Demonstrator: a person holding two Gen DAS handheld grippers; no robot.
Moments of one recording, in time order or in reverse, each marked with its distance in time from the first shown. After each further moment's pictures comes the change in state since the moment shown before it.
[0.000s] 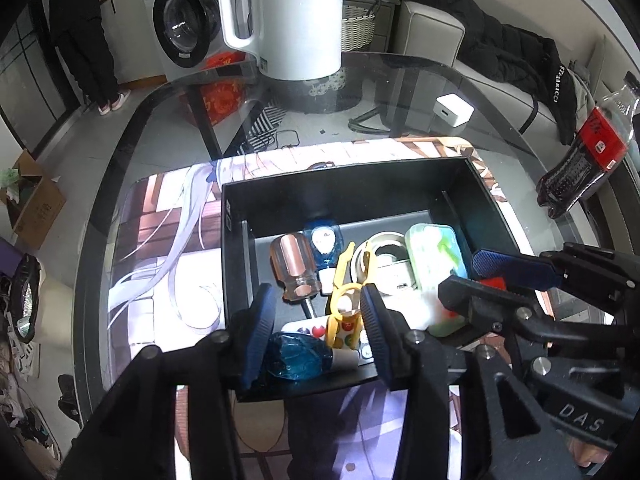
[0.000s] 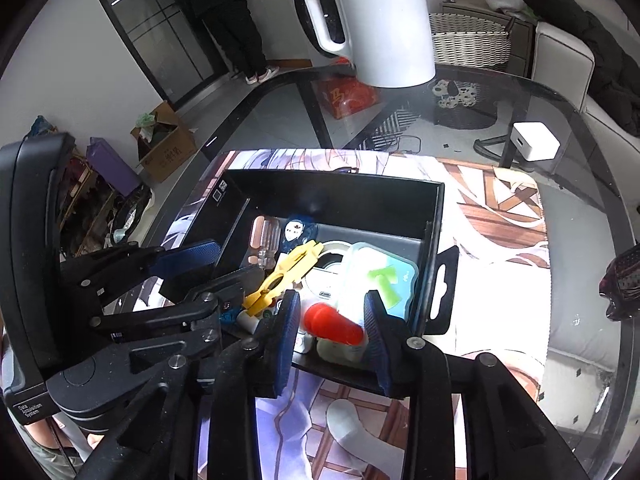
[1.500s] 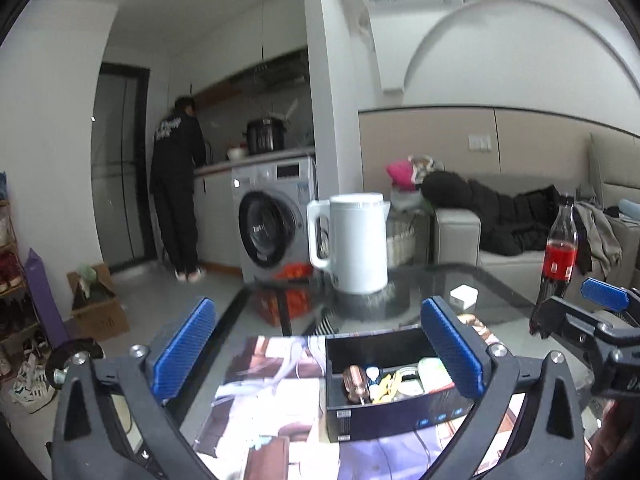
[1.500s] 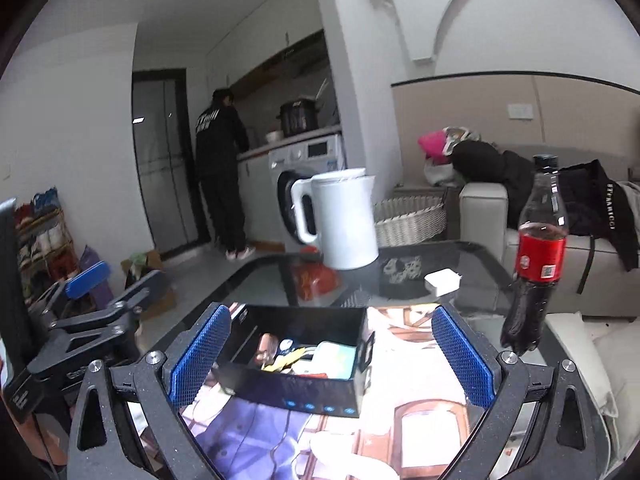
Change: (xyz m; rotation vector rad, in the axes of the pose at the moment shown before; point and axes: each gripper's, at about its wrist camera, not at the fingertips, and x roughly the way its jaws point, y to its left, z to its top) left arm -0.146 0.000 -0.105 -0.031 -0.891 0.219; right arm -0.141 0.020 -0.115 -0.019 -0.808 -0.166
